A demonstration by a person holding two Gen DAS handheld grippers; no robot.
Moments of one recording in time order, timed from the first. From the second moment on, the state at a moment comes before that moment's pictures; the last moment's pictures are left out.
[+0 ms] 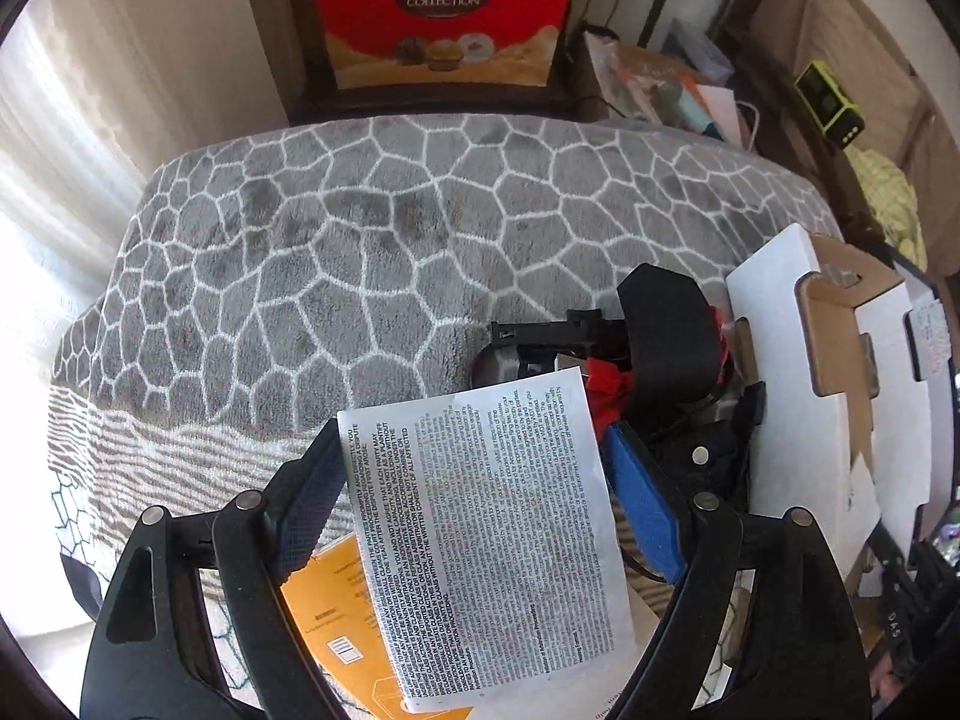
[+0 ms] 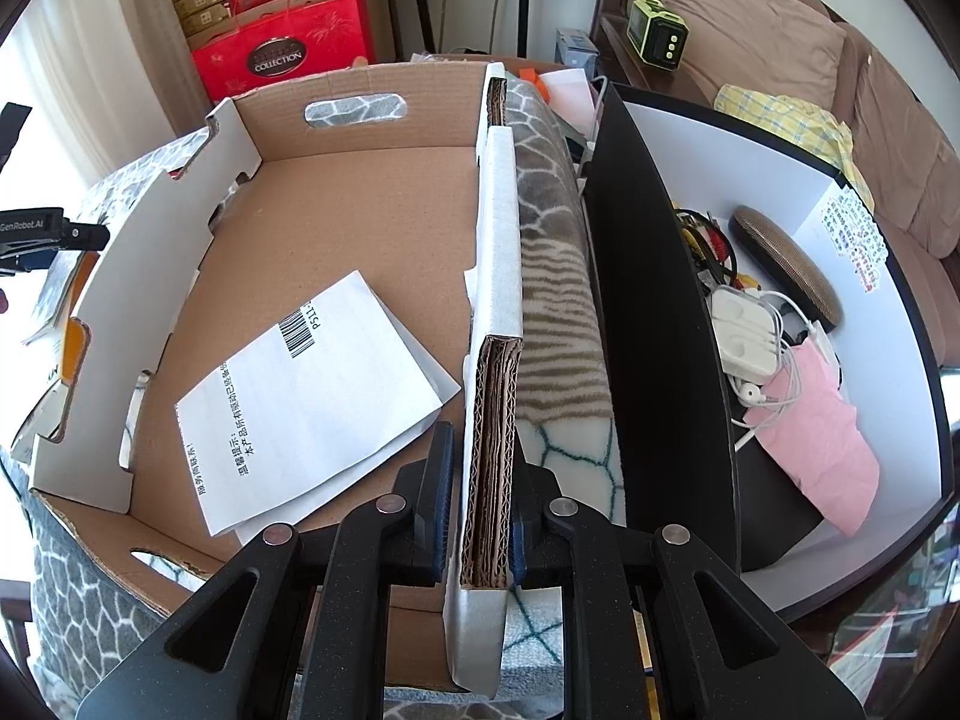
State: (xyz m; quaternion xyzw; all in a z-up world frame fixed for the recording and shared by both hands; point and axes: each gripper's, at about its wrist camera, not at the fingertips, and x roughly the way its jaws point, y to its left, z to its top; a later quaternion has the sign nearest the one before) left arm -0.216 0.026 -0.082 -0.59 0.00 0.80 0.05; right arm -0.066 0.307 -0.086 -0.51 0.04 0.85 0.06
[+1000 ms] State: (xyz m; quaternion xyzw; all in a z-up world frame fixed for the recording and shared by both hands) left arm -0.187 0.032 -0.026 -0.51 0.01 0.86 0.08; right arm -0.066 0.307 -0.086 -0.52 0.04 0.85 0.06
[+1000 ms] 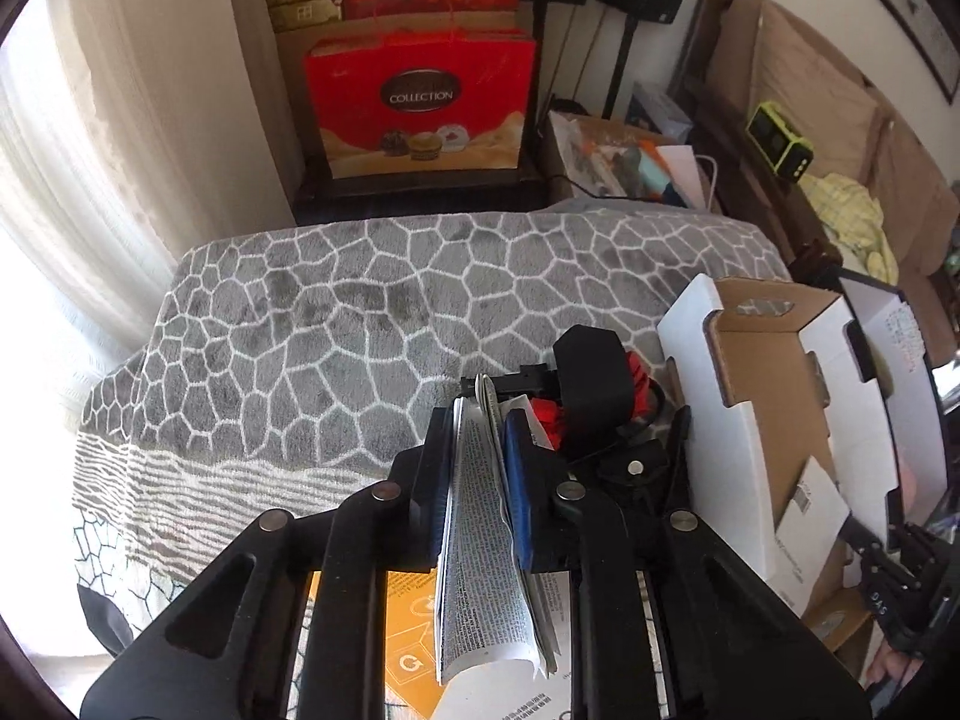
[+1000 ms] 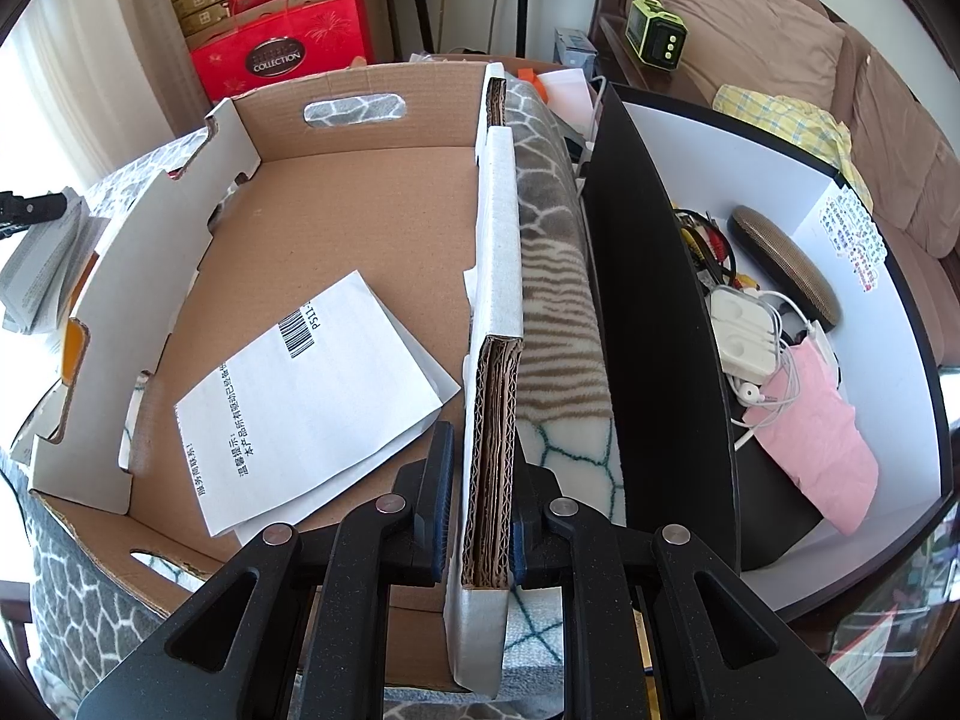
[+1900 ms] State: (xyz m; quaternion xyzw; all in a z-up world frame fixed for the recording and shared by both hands) left arm -0.121 0.152 0.025 -0.47 0.04 0.85 0.24; right arm -0.067 0.305 -0.085 -0.52 0.05 0.85 0.06
